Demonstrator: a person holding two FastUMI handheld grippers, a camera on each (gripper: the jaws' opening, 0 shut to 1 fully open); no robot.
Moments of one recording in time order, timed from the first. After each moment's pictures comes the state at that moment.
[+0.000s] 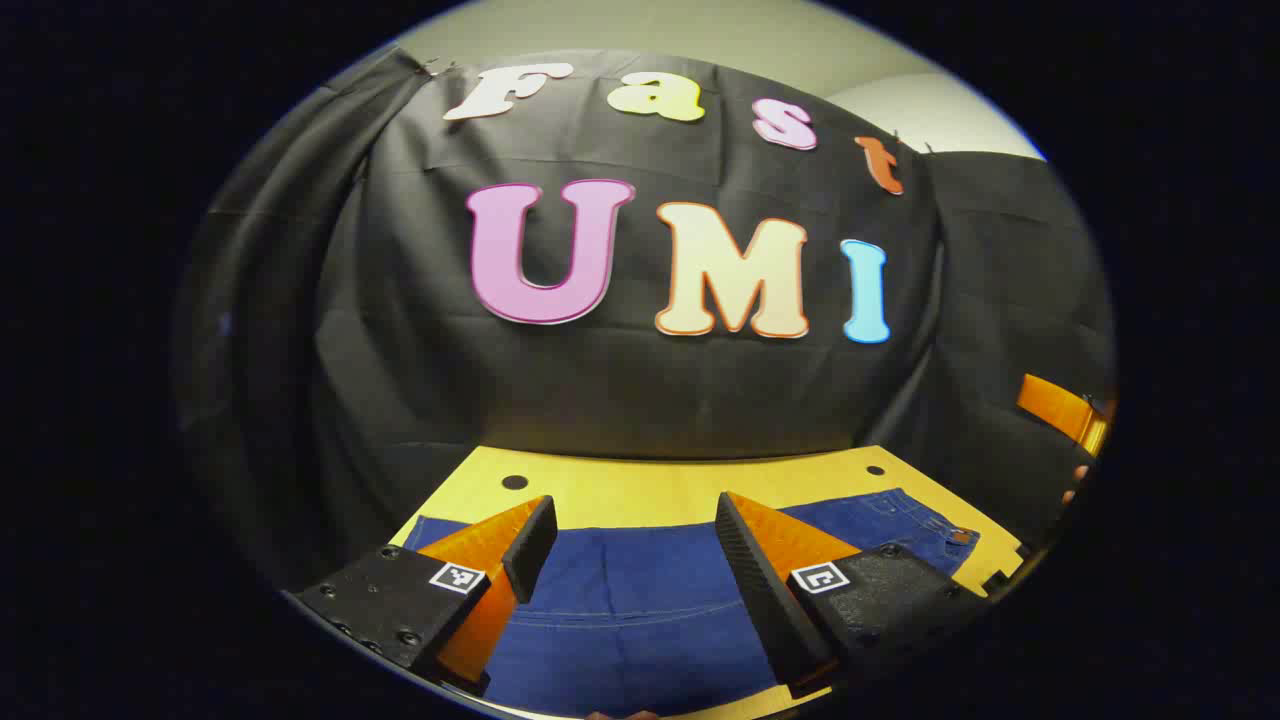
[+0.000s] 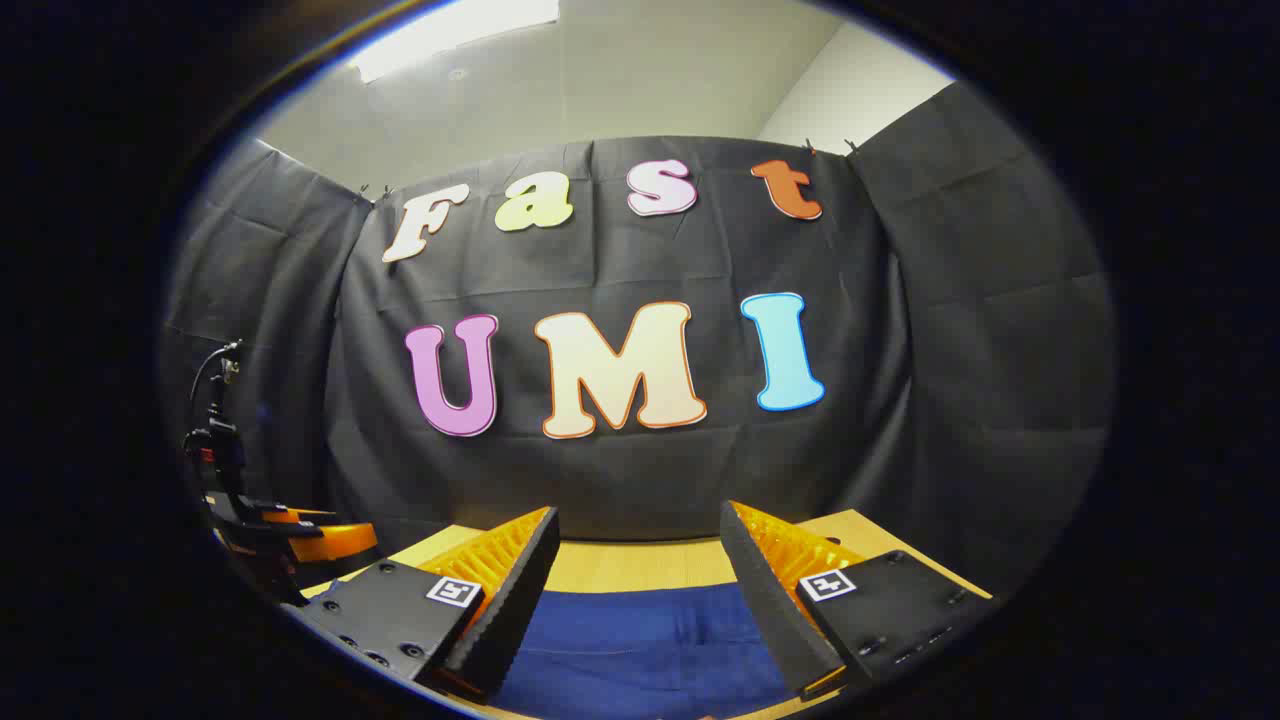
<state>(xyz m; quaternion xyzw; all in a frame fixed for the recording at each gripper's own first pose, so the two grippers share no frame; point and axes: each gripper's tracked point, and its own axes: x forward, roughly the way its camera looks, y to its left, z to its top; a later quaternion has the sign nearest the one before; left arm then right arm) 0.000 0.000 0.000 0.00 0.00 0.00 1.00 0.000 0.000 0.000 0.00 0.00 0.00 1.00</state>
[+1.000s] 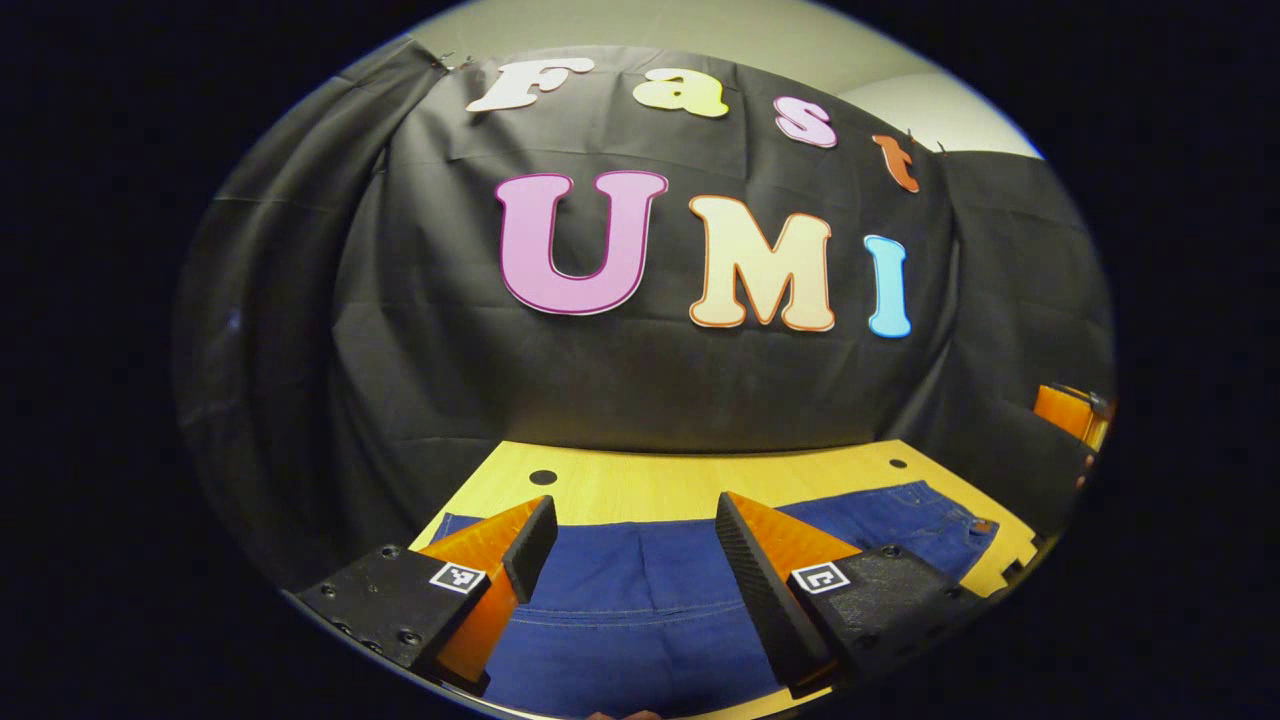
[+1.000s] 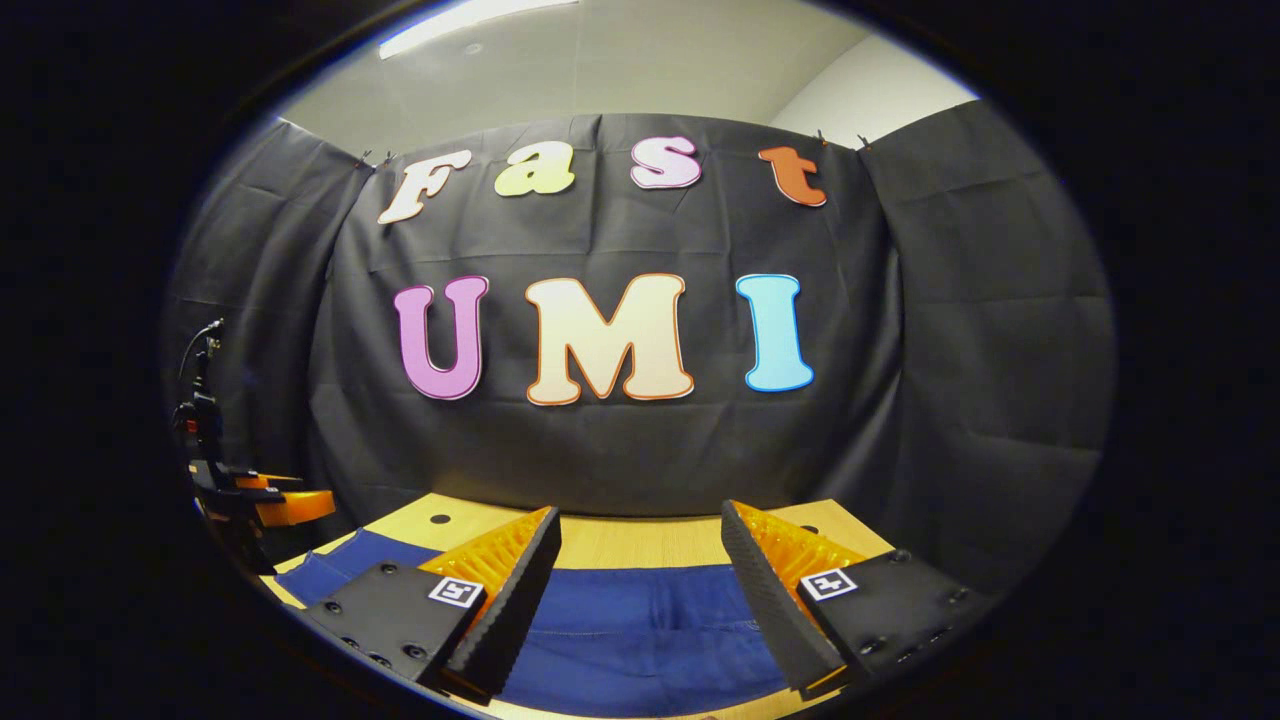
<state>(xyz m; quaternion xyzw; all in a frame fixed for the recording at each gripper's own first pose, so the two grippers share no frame) 0.002 0.039 -0.018 0.03 0.01 -0.01 1.00 0.000 -0.005 -0.023 -0.04 0.04 -0.02 1.00</state>
